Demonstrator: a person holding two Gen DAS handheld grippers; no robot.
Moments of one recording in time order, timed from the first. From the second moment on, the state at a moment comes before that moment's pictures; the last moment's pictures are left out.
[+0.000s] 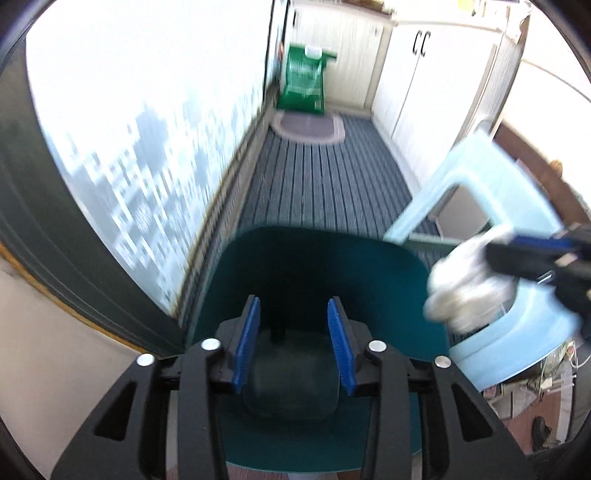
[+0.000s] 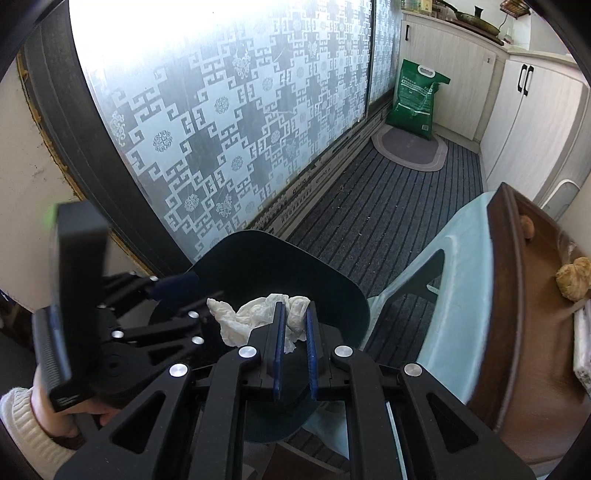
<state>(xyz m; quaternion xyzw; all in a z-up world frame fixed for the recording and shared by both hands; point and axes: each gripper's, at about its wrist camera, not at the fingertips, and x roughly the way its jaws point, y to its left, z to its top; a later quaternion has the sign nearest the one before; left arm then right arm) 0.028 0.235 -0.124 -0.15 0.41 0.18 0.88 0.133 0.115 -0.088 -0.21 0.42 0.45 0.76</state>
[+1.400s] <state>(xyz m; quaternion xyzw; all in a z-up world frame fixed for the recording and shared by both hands) -0.048 0.195 0.018 -0.13 0.11 0.14 0.98 0.111 0.146 -0.163 -0.22 0.46 0.47 0.73</state>
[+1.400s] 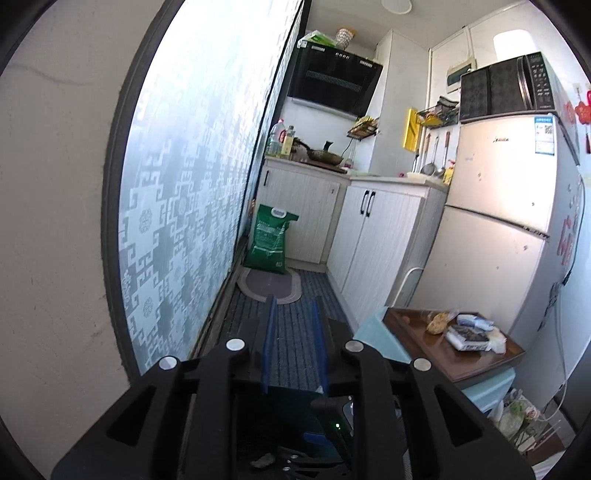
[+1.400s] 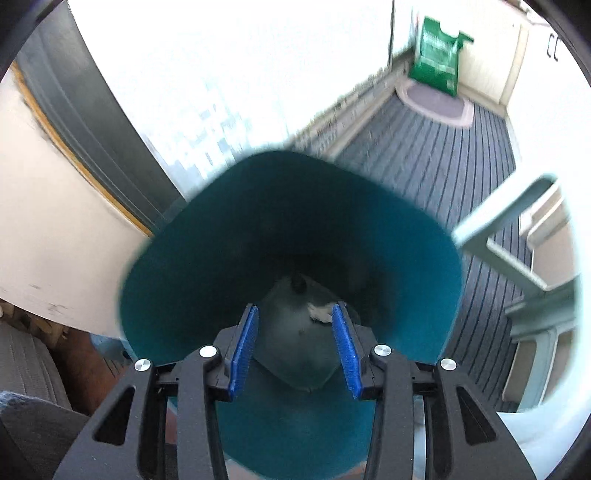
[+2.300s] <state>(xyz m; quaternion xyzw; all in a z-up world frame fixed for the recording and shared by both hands) 0.035 0.092 0.035 -0.13 0.14 0.07 0.98 0.193 -0.056 0.027 -0.06 0.30 0.42 0.86</state>
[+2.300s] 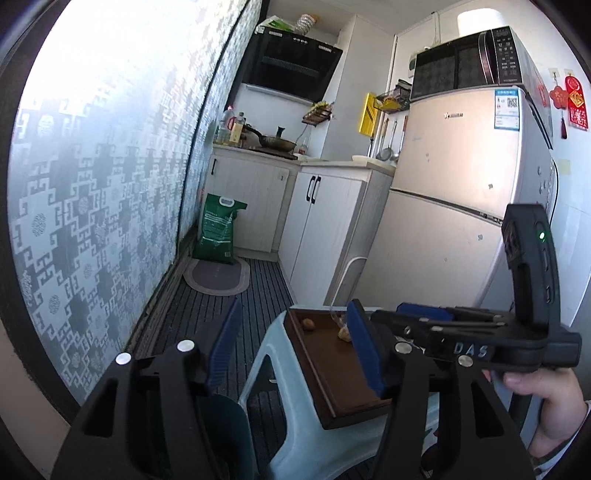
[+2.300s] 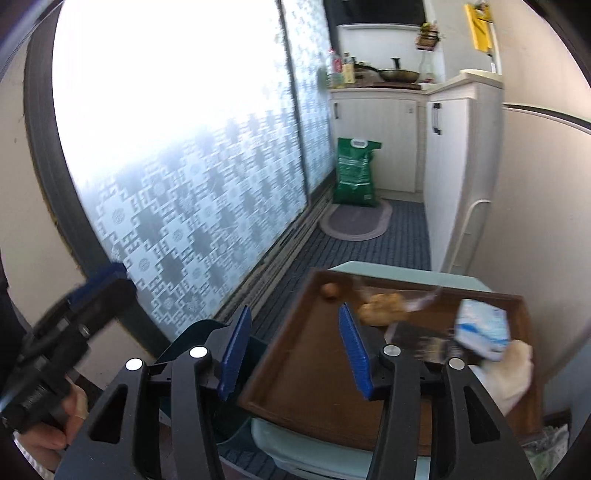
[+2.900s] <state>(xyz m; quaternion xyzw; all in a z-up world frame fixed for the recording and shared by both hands) 0.125 0.008 -0.006 -0.11 0.26 0.03 0.96 0.239 -0.179 0.035 -0.02 0.29 0.35 0.89</state>
